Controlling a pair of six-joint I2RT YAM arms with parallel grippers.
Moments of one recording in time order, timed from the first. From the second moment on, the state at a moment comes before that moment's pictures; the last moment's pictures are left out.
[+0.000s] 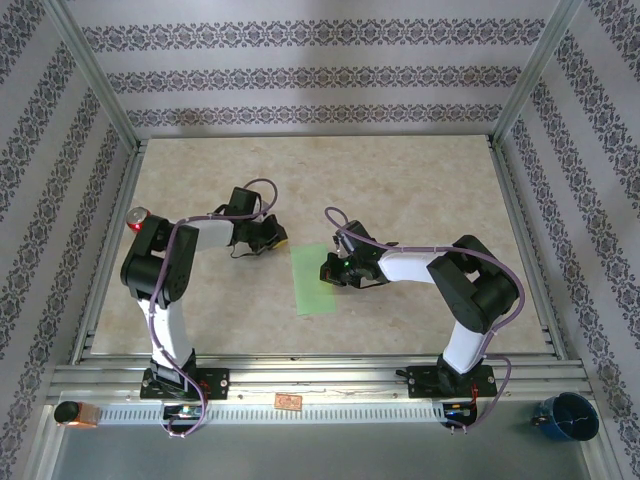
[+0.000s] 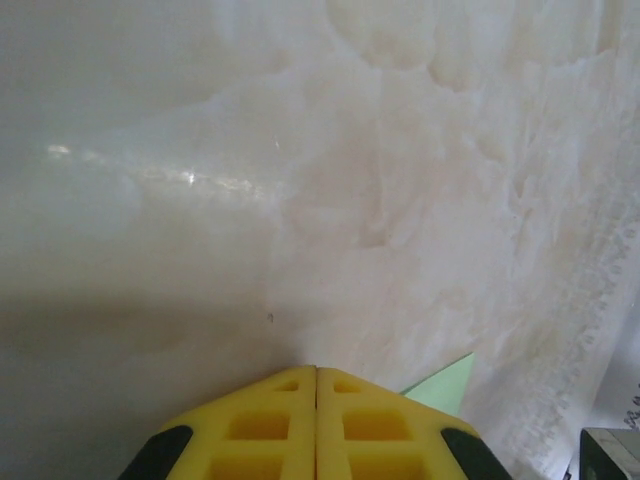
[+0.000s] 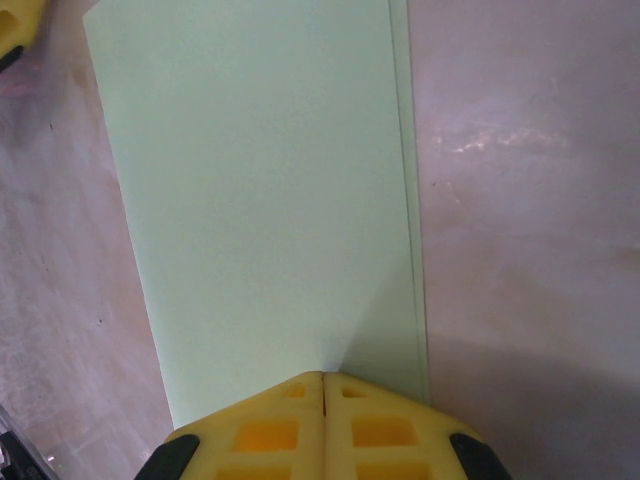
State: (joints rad) left arm -0.26 1.90 1.03 -0.11 0.52 -0.81; right arm 0.65 1.76 0.82 -0.06 -0.40 0.86
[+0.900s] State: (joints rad) left arm -0.47 1.68 0.65 0.03 0.59 -0.85; right arm 0.65 1.76 0.82 -0.06 -0.39 0.86
